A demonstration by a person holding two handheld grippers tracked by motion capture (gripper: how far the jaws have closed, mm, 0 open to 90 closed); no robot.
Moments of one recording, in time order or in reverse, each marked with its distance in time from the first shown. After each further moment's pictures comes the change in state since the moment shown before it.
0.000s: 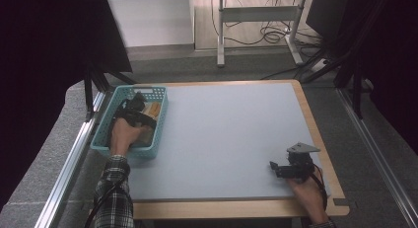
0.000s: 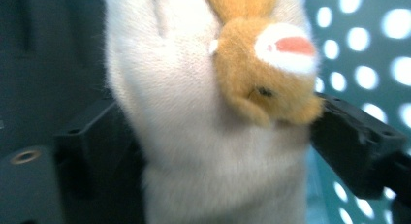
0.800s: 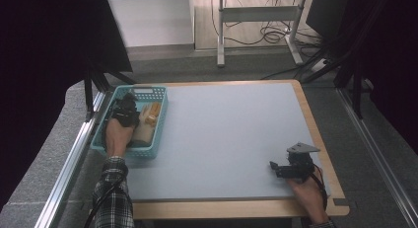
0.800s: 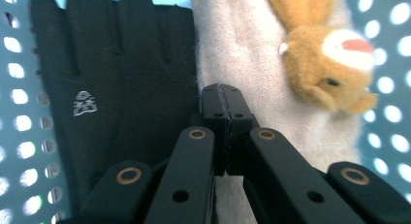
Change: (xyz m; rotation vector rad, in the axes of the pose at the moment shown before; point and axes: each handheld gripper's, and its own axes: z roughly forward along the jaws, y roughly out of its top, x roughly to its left) left arm 0.018 -0.009 0.002 -0.052 0.083 -0.041; right arm 0.000 0.000 0.000 0.000 0.000 0.000
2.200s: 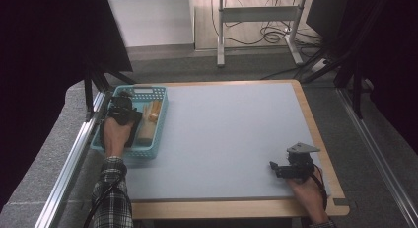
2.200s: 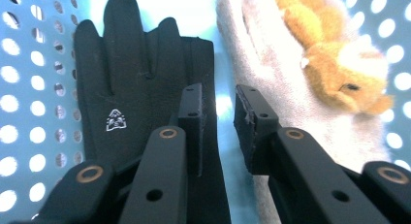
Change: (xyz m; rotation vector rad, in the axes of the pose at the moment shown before) left arm 0.011 -0.004 -0.020 -0.127 0.026 -0.032; right arm 0.000 0.000 0.000 0.000 0.000 0.000
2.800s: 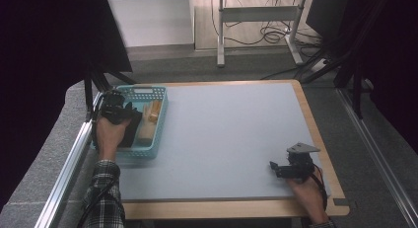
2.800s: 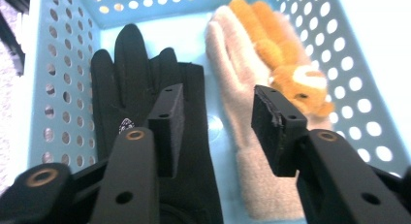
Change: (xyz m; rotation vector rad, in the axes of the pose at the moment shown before) left arm 0.004 -0.006 -0.031 -0.135 -0.072 -0.008; right arm 0.000 0.000 0.000 0.000 0.000 0.000
